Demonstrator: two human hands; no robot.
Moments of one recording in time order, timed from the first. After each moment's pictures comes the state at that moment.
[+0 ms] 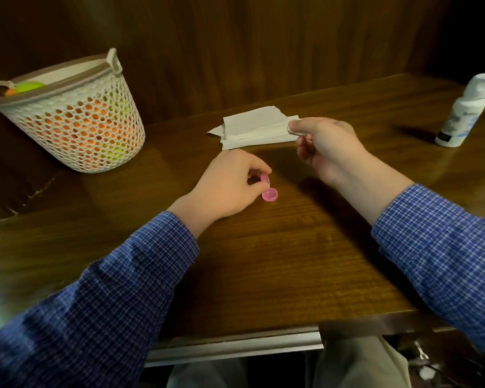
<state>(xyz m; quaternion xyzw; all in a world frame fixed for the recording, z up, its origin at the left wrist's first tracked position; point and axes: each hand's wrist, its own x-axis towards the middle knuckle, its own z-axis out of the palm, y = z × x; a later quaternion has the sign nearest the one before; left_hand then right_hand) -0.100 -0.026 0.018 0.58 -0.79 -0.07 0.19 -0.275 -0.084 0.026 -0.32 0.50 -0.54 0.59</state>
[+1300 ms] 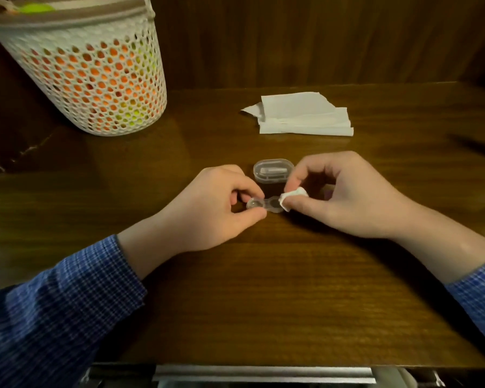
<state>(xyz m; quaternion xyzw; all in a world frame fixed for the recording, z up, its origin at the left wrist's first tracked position) -0.007 0.021 -0.003 0.56 -0.77 -0.18 0.24 -0.235 -0.028 0.010 -0.86 0.35 -0.25 0.28</state>
